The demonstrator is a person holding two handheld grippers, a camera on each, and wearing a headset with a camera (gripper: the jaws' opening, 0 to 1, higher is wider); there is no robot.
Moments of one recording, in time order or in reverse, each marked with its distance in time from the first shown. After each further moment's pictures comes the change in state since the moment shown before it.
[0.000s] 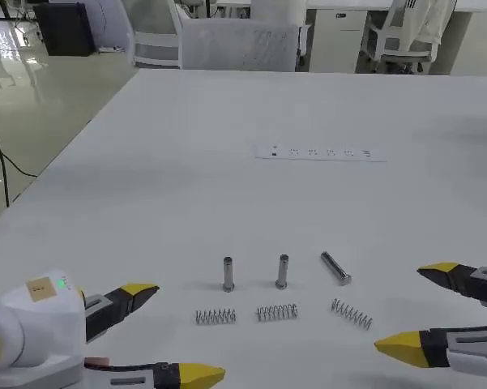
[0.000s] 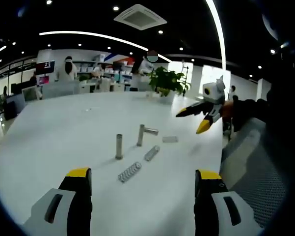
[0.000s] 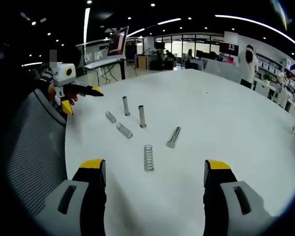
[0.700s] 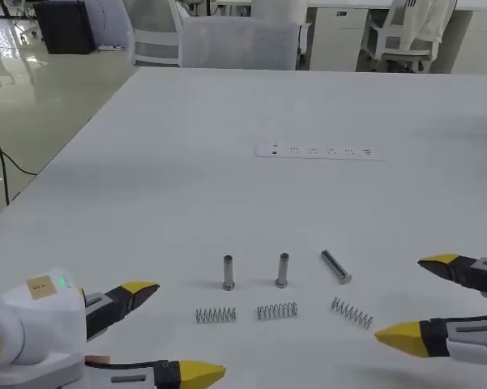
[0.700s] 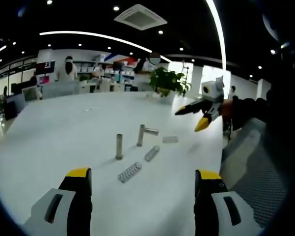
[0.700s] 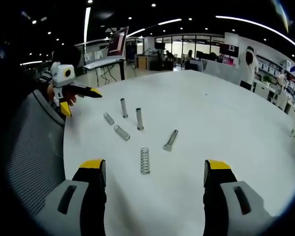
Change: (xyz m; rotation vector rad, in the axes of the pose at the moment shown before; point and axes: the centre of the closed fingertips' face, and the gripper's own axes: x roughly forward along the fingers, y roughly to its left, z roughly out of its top) left arm 0.000 0.000 0.000 -0.001 -0.001 0.001; right arm 0.000 -0.007 0.007 -0.013 -0.002 -0.006
